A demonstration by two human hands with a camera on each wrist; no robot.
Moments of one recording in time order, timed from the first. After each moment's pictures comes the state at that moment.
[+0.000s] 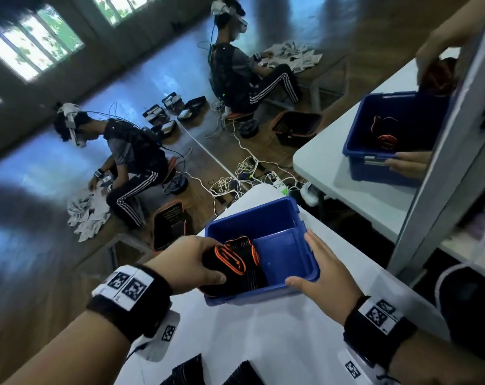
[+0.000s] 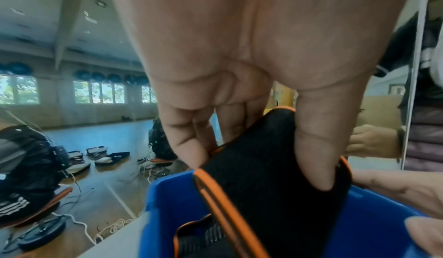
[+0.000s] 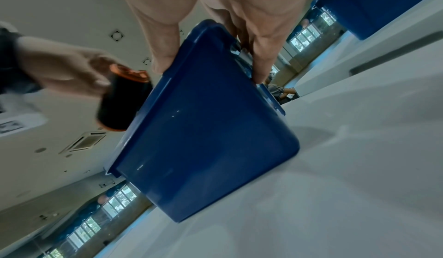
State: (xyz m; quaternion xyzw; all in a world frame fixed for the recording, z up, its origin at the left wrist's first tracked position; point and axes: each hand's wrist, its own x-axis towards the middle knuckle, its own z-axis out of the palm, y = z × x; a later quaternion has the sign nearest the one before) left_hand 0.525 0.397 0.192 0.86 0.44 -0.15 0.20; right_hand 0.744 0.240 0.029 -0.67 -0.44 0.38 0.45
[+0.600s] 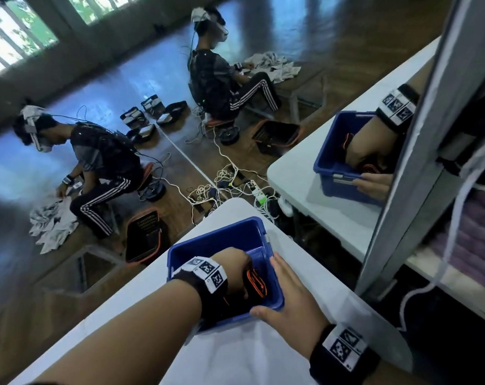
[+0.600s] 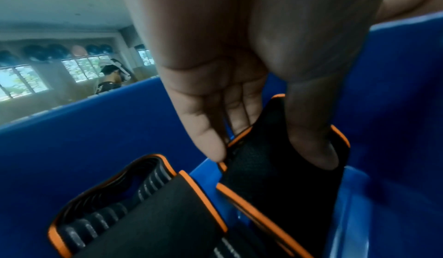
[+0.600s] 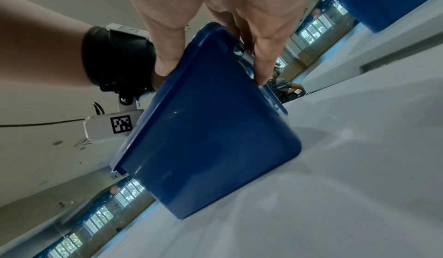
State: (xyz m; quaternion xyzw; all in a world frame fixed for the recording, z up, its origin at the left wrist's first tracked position) left_hand 0.661 0.415 0.086 0.87 0.34 -0.34 0.09; right_hand 0.752 0.248 0.019 -0.65 -0.47 0.39 0.46
